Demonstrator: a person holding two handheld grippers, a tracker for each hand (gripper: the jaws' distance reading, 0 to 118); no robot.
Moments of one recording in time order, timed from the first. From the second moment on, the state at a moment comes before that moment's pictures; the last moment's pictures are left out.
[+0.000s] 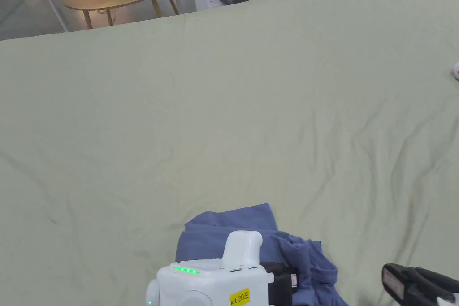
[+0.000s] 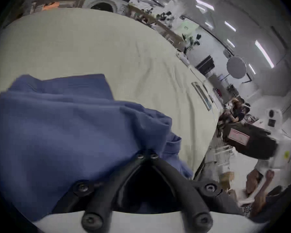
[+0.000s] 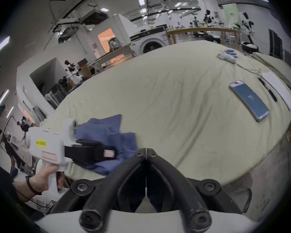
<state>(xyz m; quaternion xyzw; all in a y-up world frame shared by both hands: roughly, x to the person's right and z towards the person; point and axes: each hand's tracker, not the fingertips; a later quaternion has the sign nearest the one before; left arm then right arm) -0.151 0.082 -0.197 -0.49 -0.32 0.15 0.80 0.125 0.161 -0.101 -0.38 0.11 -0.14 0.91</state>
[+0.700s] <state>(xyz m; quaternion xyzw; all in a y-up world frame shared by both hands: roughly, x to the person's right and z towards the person) -0.309 0.065 -0.201 -0.47 -0.31 0.36 0.74 0.033 0.108 -0.179 -0.48 0.18 -0.03 0.86</state>
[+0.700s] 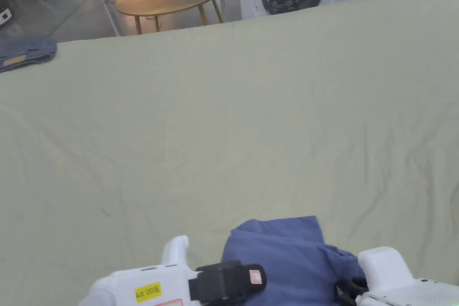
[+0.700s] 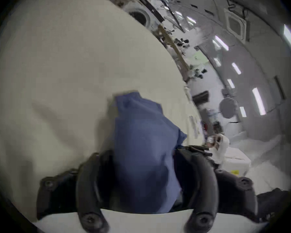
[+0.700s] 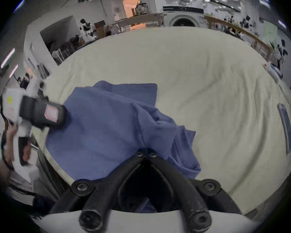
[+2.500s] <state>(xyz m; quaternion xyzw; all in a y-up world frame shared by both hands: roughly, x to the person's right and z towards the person) -0.313 0.323 -0.128 -0.02 0.00 -0.03 1.00 0.048 0.306 -0.186 -0.06 0.11 0.04 0.99</state>
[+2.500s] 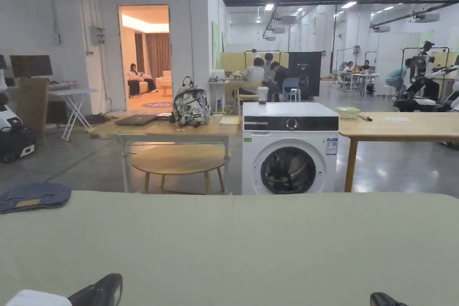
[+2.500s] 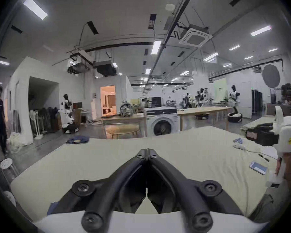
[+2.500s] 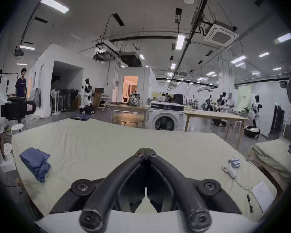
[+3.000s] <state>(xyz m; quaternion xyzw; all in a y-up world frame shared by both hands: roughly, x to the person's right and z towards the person) -0.307 0.325 -0.121 -0.02 0.02 -0.03 1.00 0.059 0.300 -0.183 -0.07 0.08 0.02 0.99</state>
